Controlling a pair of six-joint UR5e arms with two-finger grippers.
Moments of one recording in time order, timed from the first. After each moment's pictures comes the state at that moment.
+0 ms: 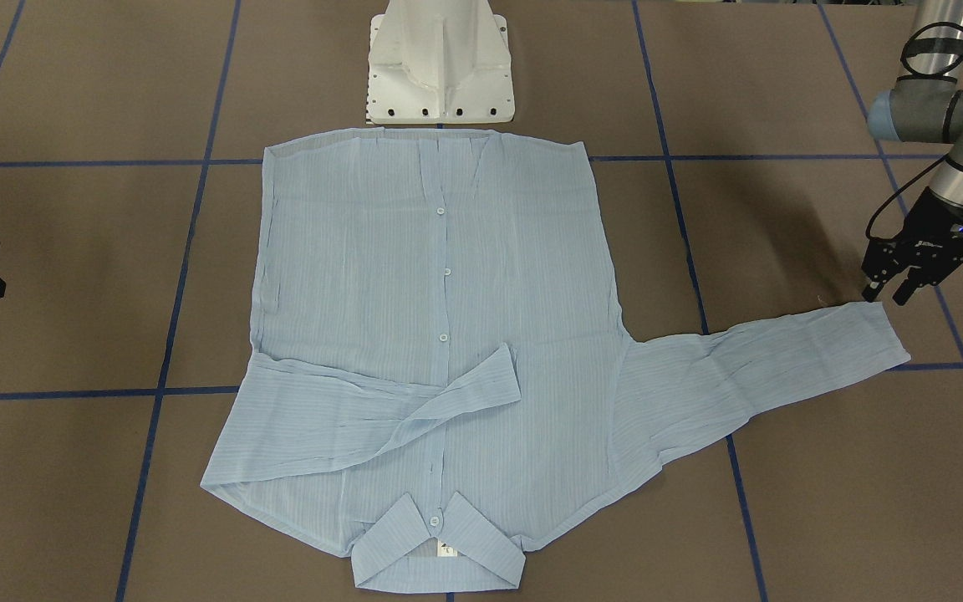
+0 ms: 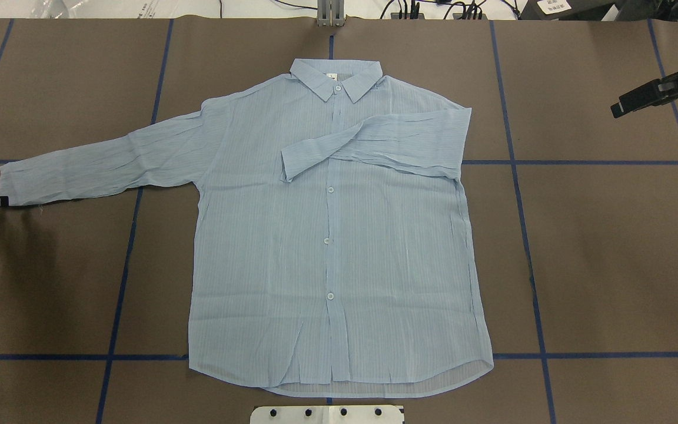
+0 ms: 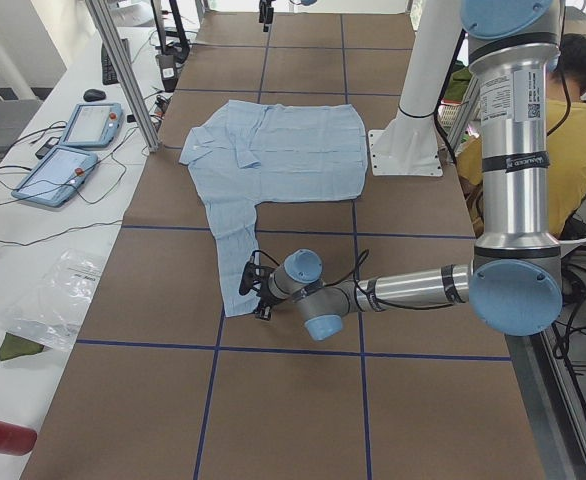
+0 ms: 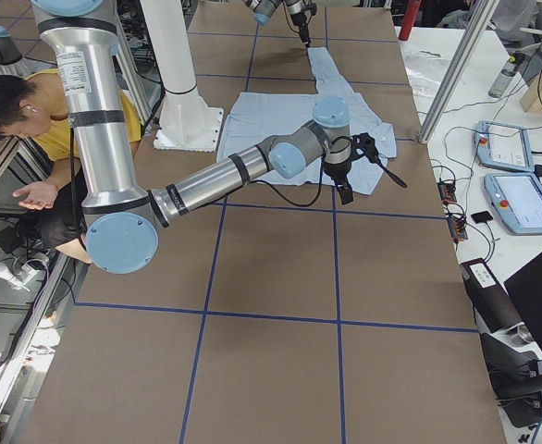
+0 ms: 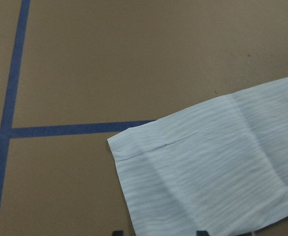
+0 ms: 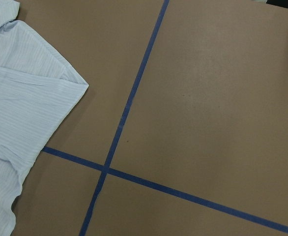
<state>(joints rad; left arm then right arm) -0.97 -1.46 -1.36 -2.85 -1.92 -0.89 1.21 -1.41 1.87 -1.37 2.24 0.40</state>
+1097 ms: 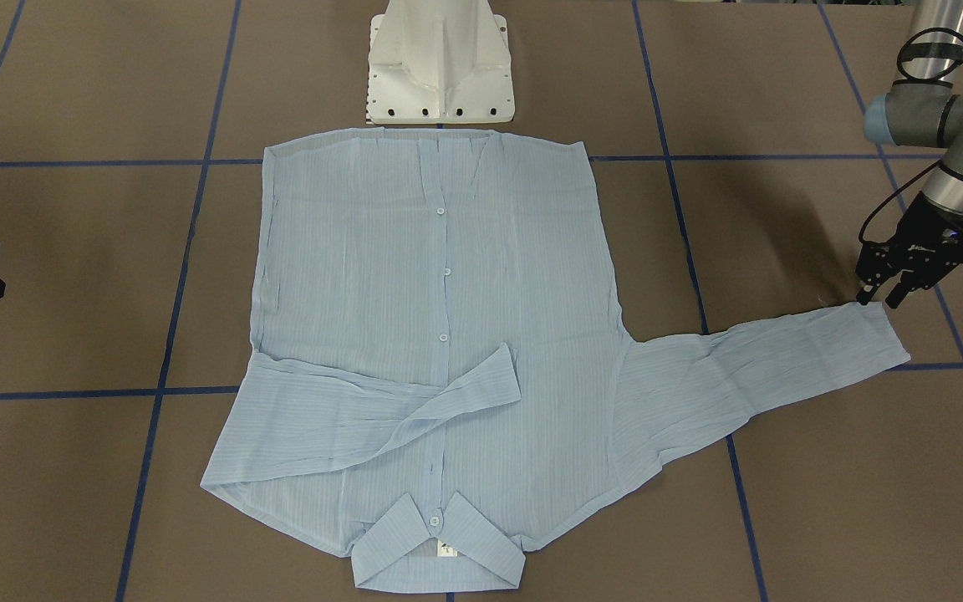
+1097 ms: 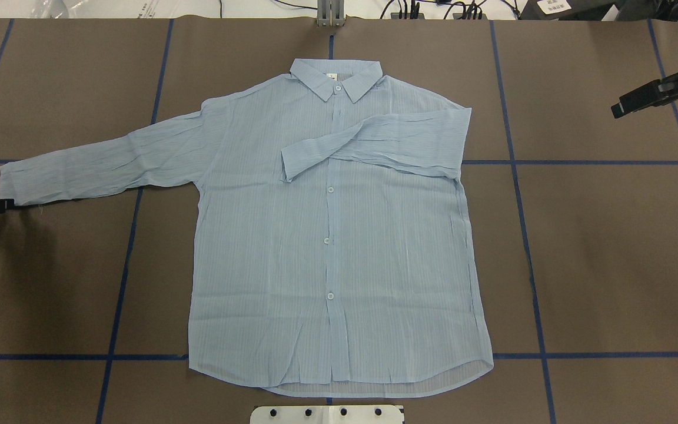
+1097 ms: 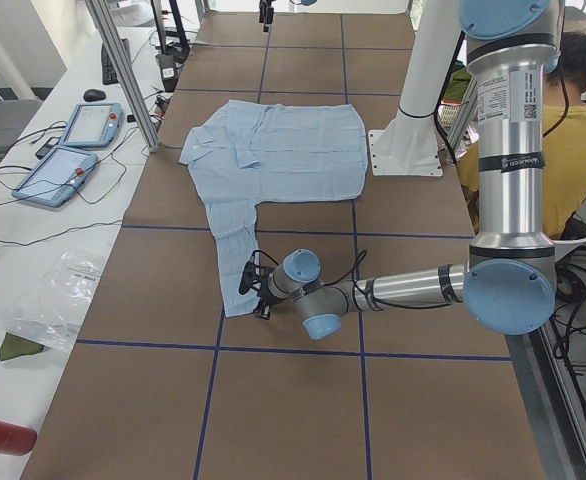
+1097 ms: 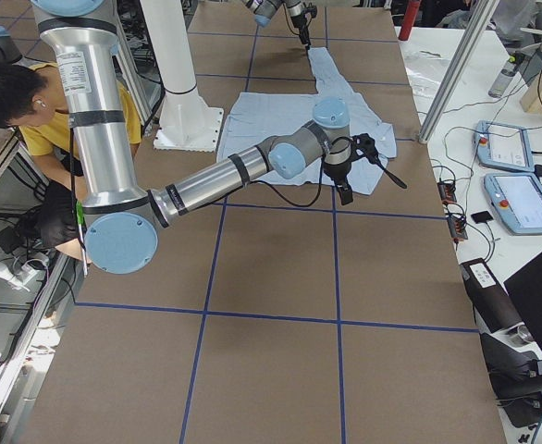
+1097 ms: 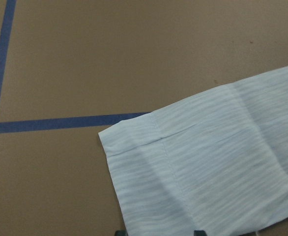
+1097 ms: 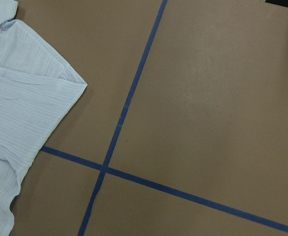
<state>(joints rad) -0.95 -1.47 -1.34 -2.84 -1.92 -0.88 1.21 -1.41 1.87 -1.37 2.23 0.40</state>
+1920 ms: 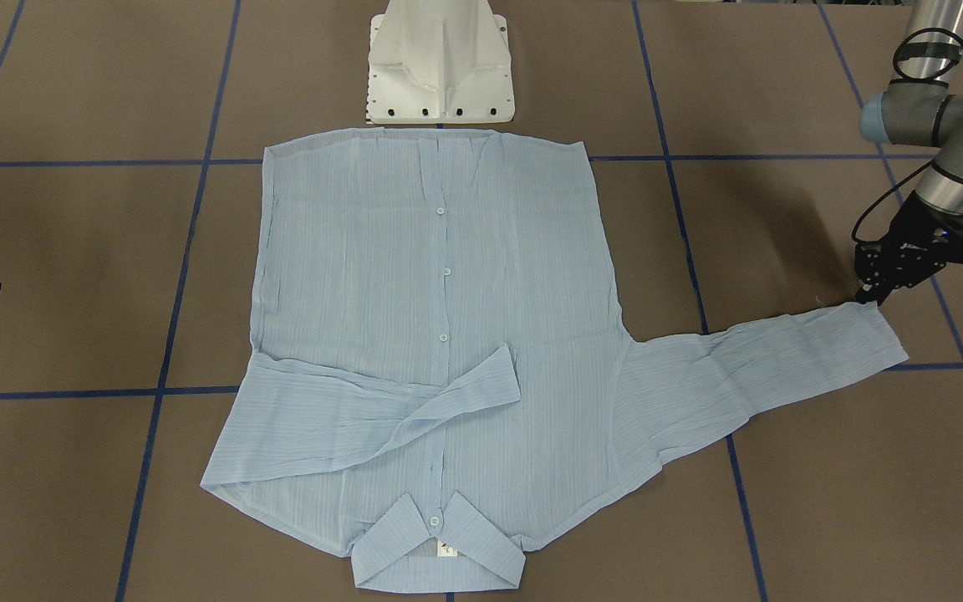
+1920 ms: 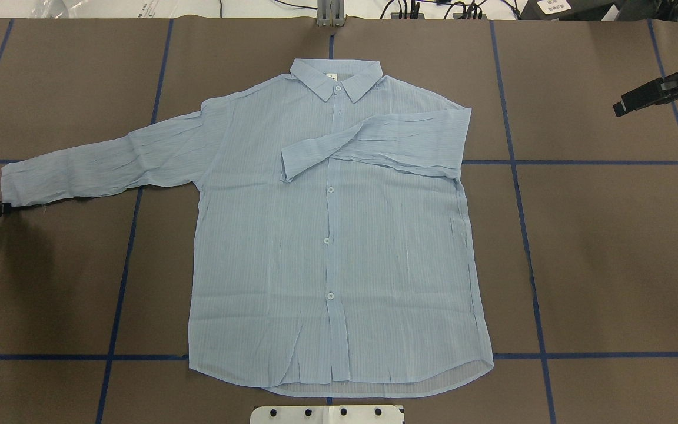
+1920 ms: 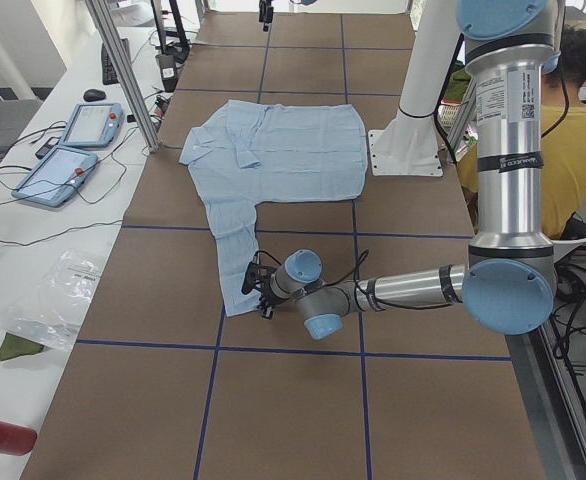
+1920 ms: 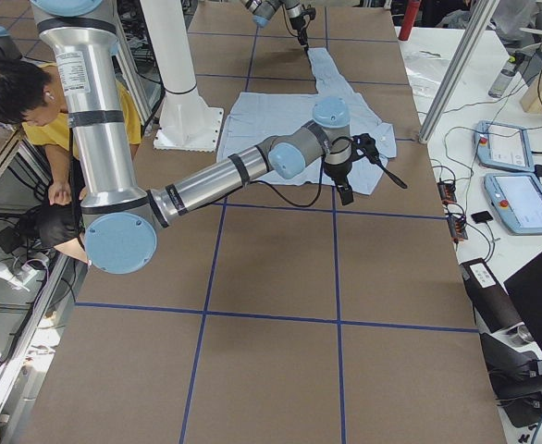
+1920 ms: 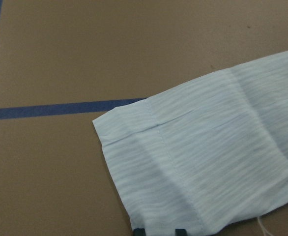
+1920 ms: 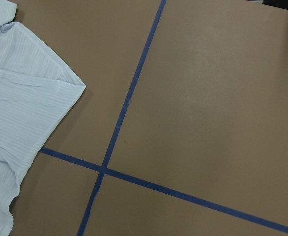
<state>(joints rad) -0.94 -1.47 -1.35 -2.85 -1.92 -0.88 1.22 -1.41 1.87 -1.37 2.23 0.40</state>
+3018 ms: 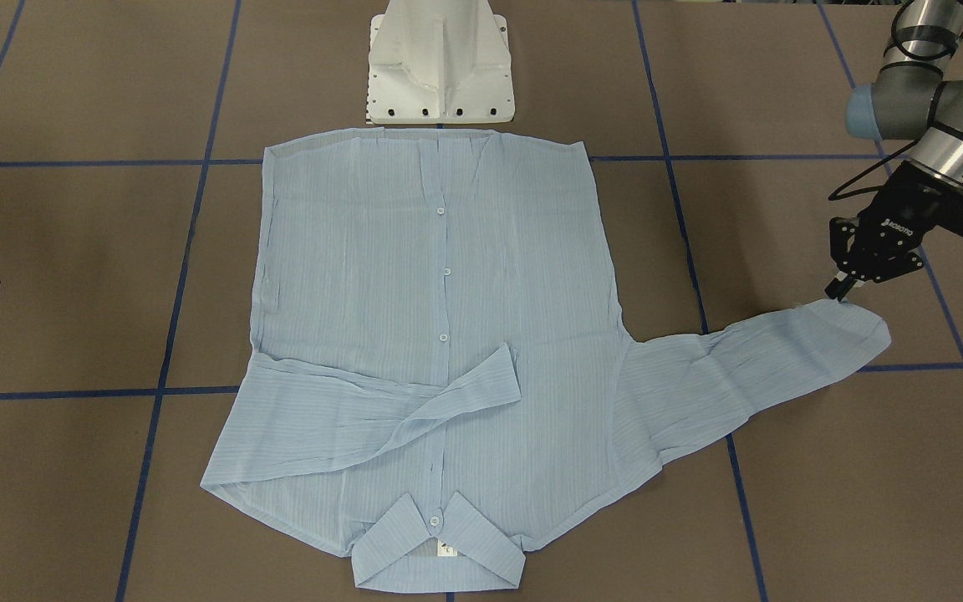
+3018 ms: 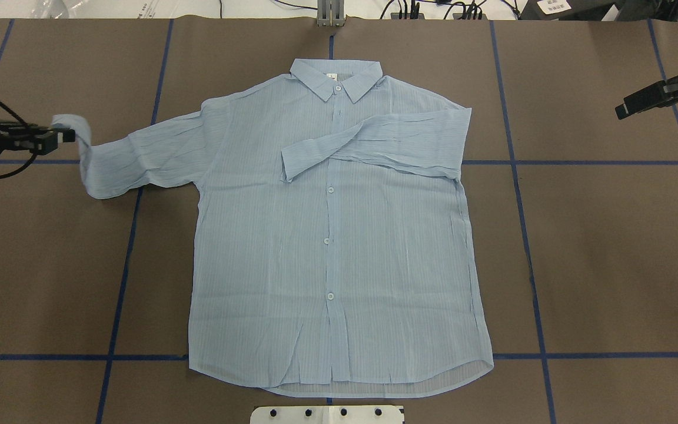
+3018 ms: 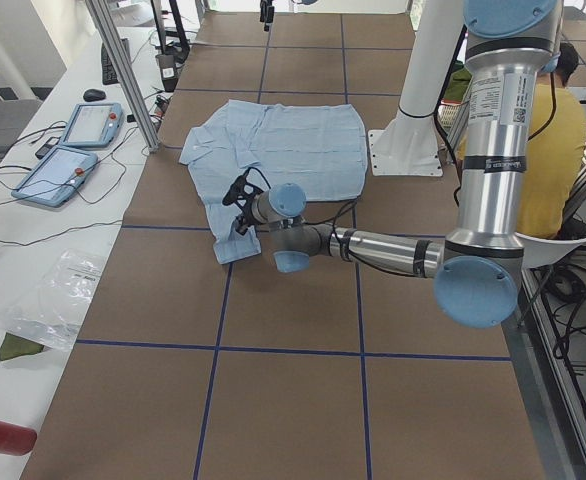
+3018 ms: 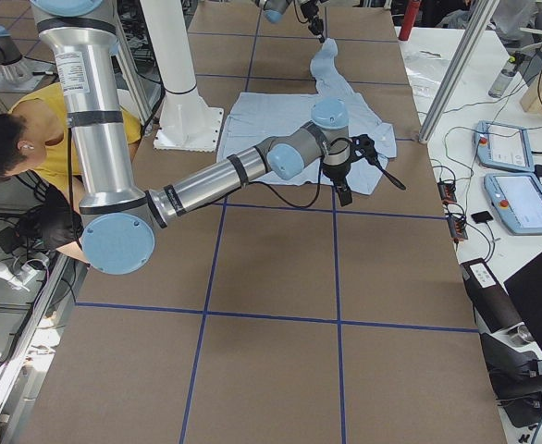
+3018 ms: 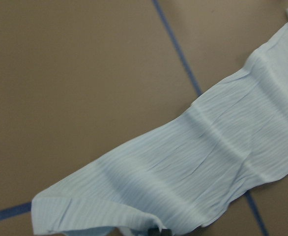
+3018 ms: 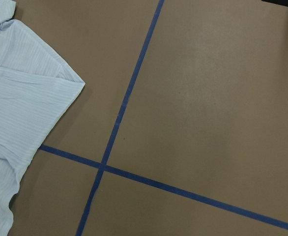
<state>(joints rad) -0.99 -1.66 -1.60 -2.82 -2.01 -0.81 1.22 -1.42 1.88 -1.37 2.24 0.40</state>
